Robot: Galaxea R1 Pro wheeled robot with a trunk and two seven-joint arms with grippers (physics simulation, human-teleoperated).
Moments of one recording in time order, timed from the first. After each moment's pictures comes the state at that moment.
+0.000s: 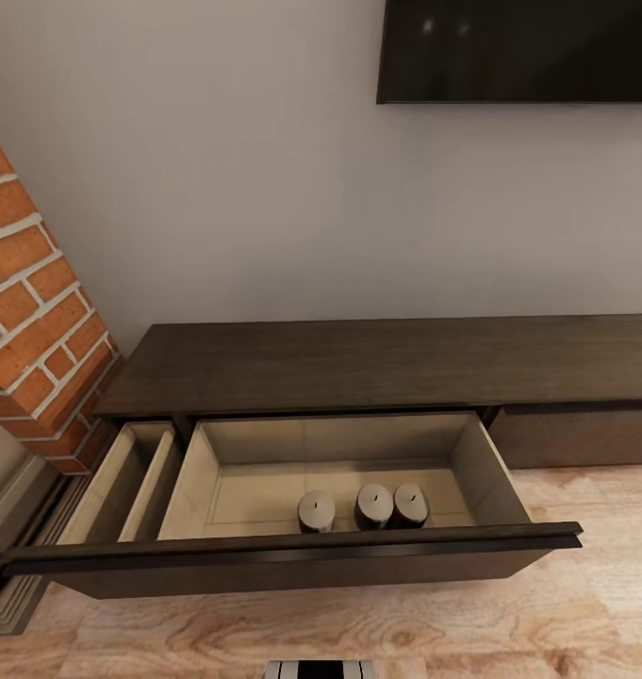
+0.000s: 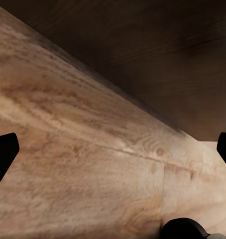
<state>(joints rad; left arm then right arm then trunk) -0.26 0.38 0.02 -0.07 0.74 -0.06 -1.25 -0.80 -1.19 0.02 -1.06 -0.20 0.88 1.44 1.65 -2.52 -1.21</state>
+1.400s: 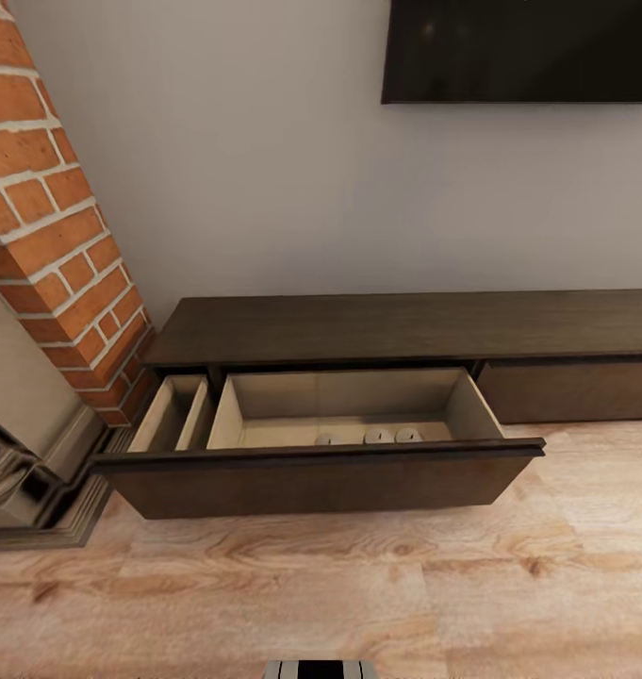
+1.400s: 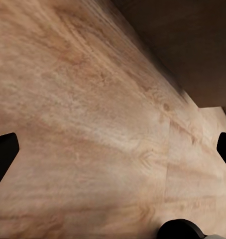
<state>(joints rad) -0.26 0.38 0.02 -0.07 0.75 -0.06 -1.26 -0.80 -0.91 0.03 -0.25 0.30 0.18 1.30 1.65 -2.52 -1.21</state>
